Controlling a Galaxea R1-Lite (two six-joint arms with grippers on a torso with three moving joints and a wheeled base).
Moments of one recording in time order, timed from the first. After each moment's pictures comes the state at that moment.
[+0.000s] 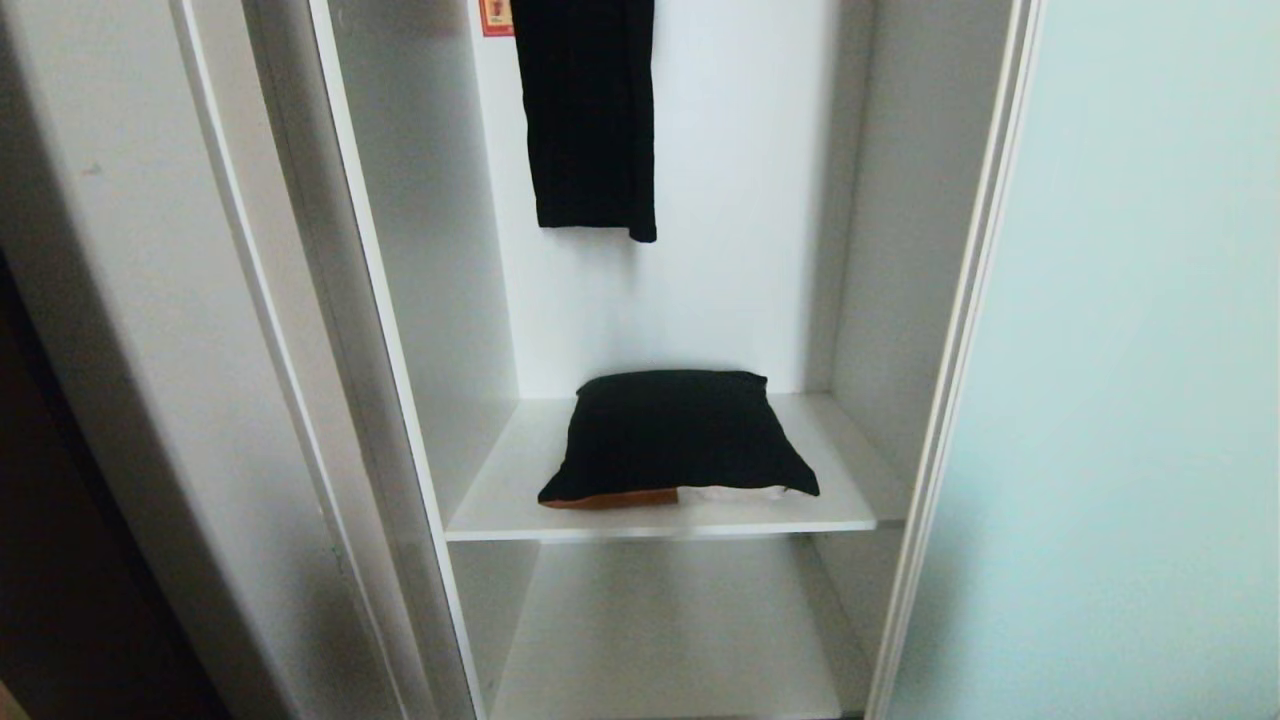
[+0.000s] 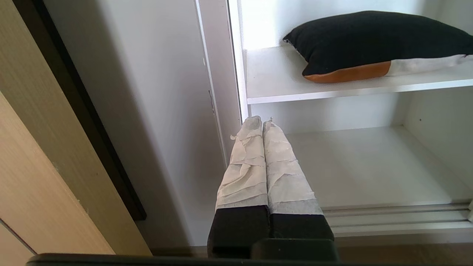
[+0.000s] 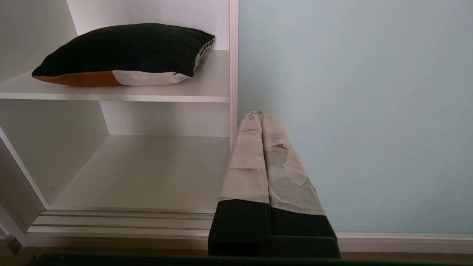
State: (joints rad) left arm 0.00 0.00 0.00 0.01 -0.01 0.10; right arm 0.00 0.00 0.00 0.00 0.00 0.02
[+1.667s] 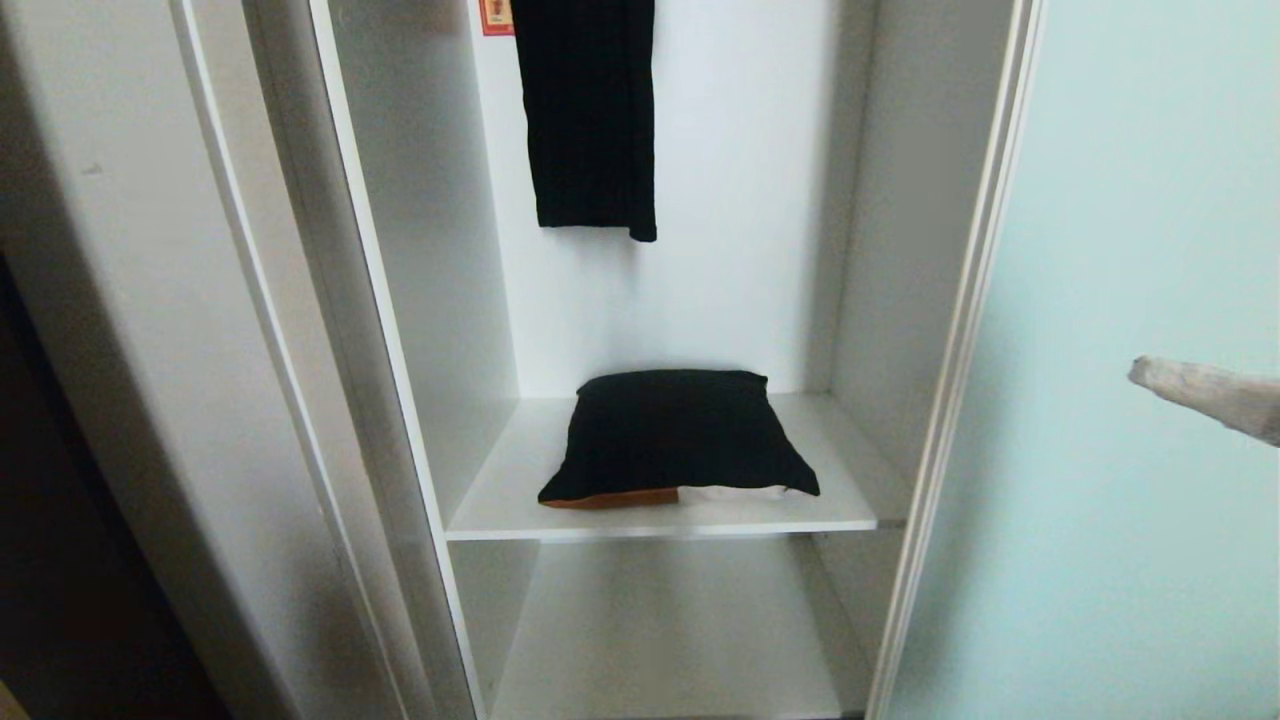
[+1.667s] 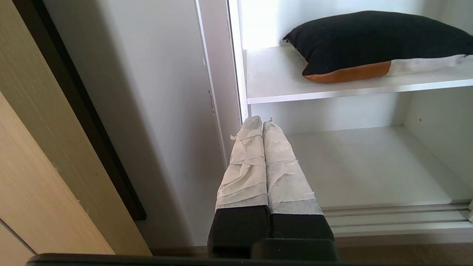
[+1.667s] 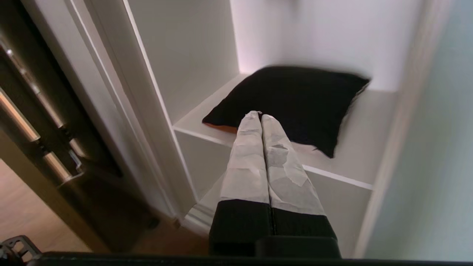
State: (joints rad) left arm 0.00 0.00 0.00 0.01 -0.01 0.10; right arm 0.09 1.07 -0.69 -0.35 0.45 0.21
